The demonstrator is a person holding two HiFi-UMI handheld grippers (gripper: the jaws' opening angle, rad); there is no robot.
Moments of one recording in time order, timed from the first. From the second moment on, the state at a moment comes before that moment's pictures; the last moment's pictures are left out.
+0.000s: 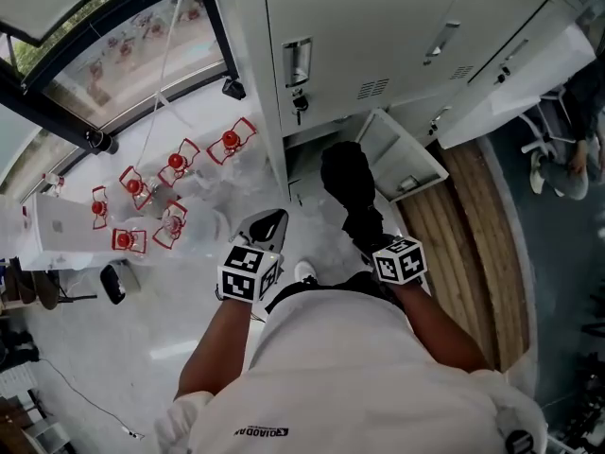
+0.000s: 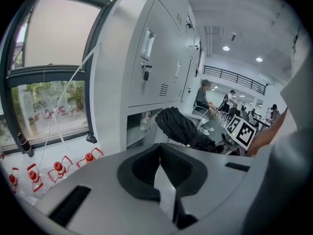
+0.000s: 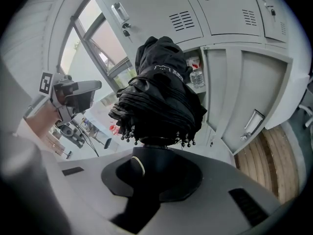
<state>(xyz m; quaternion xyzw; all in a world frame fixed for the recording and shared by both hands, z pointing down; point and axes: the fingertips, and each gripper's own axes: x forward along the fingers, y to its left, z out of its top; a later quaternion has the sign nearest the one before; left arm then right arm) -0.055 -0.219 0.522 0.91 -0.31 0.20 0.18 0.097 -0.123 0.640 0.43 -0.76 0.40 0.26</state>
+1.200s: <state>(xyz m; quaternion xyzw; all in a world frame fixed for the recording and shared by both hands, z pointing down) -0.099 -0.251 0.528 0.85 -0.43 0.22 0.20 0.091 -0.352 0.745 0.43 -0.73 0.42 0.33</state>
